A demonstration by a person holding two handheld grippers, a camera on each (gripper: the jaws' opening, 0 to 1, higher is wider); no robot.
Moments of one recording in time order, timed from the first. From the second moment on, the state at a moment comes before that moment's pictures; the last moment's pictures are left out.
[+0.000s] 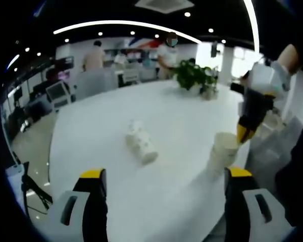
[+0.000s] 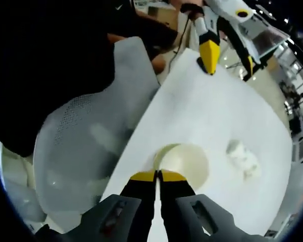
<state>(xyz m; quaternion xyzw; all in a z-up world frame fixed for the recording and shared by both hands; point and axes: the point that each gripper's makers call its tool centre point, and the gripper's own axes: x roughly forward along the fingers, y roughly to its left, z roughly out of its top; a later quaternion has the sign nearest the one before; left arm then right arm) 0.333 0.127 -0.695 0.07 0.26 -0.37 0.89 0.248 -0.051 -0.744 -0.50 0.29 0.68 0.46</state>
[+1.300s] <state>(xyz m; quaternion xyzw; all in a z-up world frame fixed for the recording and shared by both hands) 0.330 0.131 -0.695 0.06 0.27 -0.36 0.89 0.266 -0.054 -0.748 -0.36 0.32 0.64 0.60</state>
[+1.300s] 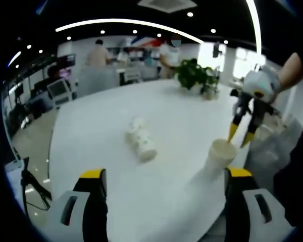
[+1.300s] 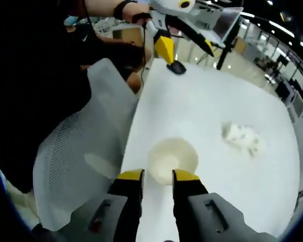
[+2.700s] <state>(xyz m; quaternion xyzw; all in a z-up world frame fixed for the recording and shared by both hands) 0.324 0.126 -0.694 0.08 0.29 -0.38 0.88 0.314 -0.119 -0.705 -0.10 0.27 0.44 0.85</state>
